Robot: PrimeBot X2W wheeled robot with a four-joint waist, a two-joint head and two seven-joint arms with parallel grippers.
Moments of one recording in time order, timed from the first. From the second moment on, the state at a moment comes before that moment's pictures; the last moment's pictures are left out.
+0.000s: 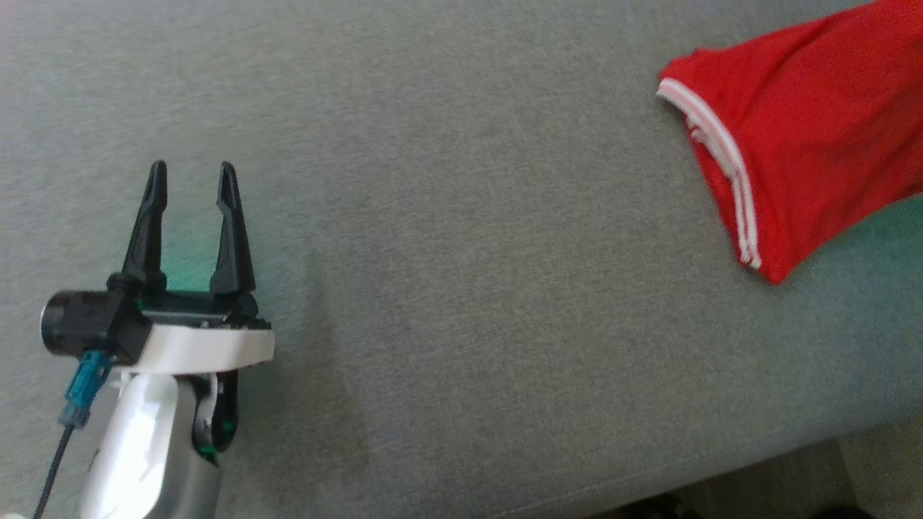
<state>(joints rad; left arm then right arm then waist) -0.28 0.18 -0.15 0.15 -0.30 -0.03 -0.25 -0.68 -0.56 0.12 0.49 0.27 0.12 0.48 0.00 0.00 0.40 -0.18</state>
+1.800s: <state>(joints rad) 0.04 0.15 -0.13 0.25 -0.33 -0.02 -0.25 -0.08 -0.16 0.03 0.18 0.22 0.12 -0.06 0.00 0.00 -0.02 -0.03</state>
